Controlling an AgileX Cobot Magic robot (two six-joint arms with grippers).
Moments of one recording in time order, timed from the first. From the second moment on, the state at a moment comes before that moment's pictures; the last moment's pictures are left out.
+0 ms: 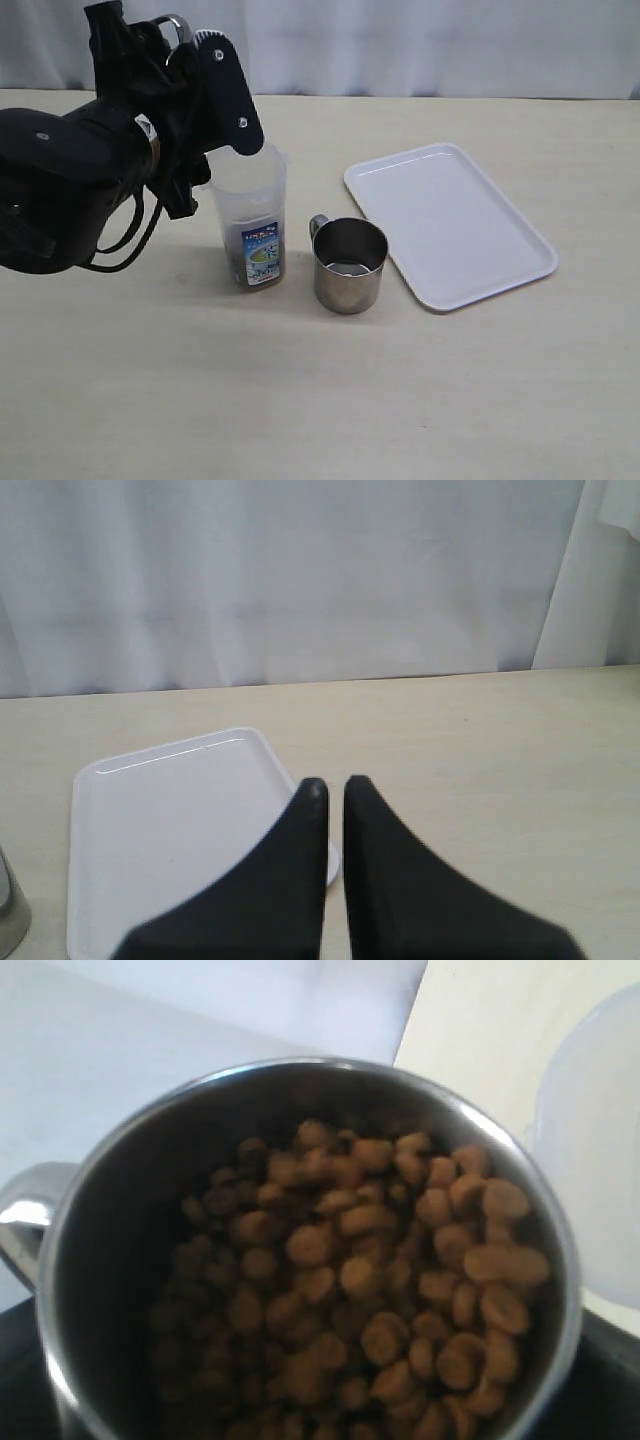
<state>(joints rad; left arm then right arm) -0.80 1.55 -0.85 1.67 0.74 -0.75 0.08 0.00 0.00 -0.01 0.22 0.03</state>
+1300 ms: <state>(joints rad) -0.85 1.61 -0.90 1.72 0.84 -0.56 0.08 0.00 0.00 -0.01 0.22 0.03</state>
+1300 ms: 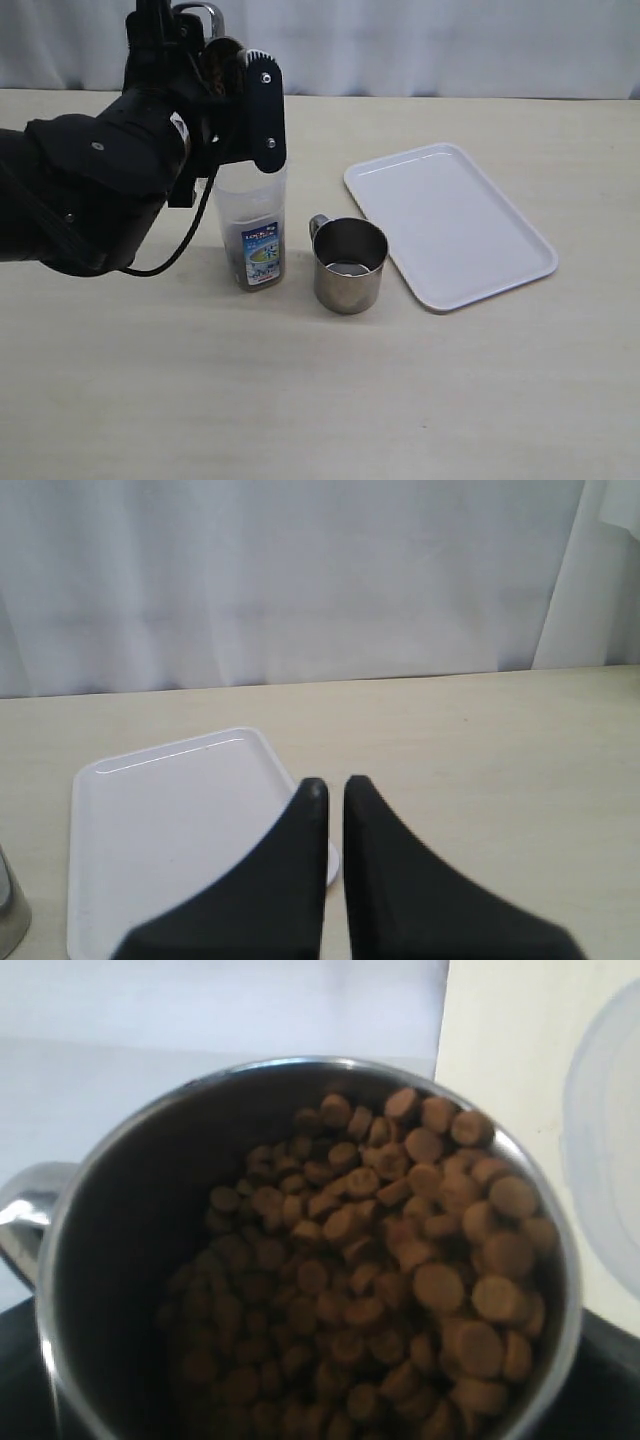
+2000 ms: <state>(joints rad) -0.85 1.62 -0.90 1.72 0.84 -0.39 0.08 0.00 0.00 -0.01 0.22 0.03</state>
